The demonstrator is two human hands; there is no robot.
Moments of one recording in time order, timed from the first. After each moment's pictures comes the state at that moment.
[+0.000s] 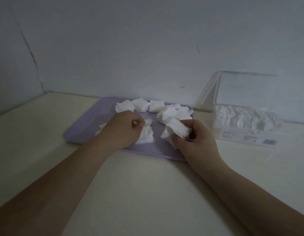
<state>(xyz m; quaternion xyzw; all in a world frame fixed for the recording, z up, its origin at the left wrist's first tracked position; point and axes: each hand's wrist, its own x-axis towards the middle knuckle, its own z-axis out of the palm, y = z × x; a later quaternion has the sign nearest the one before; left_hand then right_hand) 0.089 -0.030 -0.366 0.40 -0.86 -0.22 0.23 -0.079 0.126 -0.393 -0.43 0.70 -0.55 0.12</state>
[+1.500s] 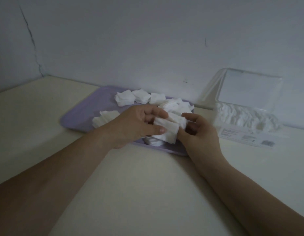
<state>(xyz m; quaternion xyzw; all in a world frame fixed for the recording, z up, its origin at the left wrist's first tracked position) 0.075 -0.012 -0.377 0.20 -0.72 -0.63 0.24 -0.081 0.125 -0.394 -0.41 0.68 -0.58 0.17</state>
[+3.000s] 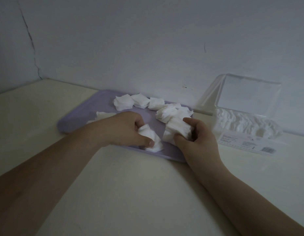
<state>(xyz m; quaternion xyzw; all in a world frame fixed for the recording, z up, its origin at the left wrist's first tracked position) 0.091 -0.020 -0.356 0.38 -0.88 -0.28 0.10 -0.081 0.125 -0.394 -0.40 0.71 -0.57 0.13</state>
